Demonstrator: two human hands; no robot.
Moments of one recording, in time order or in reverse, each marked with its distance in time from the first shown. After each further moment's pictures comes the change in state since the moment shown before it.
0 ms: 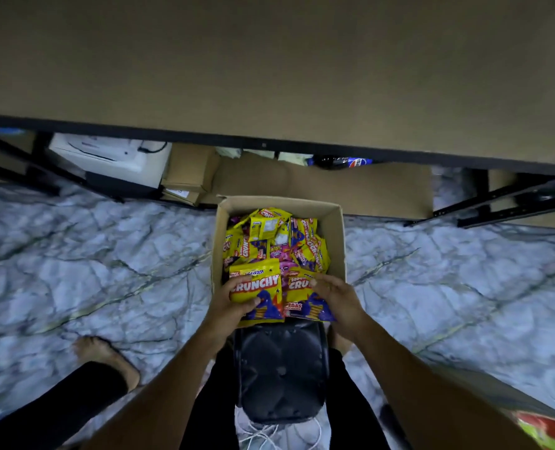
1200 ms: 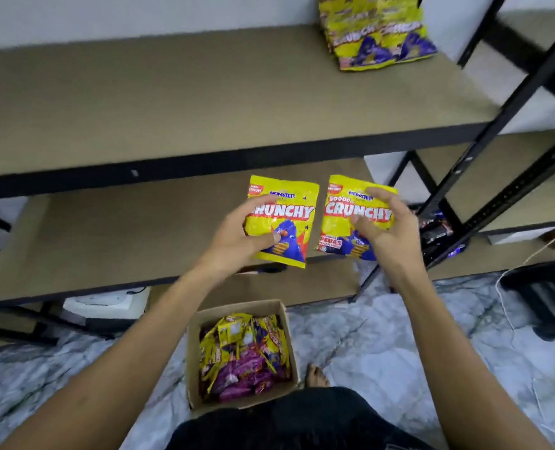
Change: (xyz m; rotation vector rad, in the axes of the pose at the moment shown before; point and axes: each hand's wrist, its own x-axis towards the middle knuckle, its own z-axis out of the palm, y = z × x) left_hand -0.327 0.346 0.121 0.369 -0.327 0.837; right_hand -0.390 -0.287 -0.118 0.017 0.255 -1.008
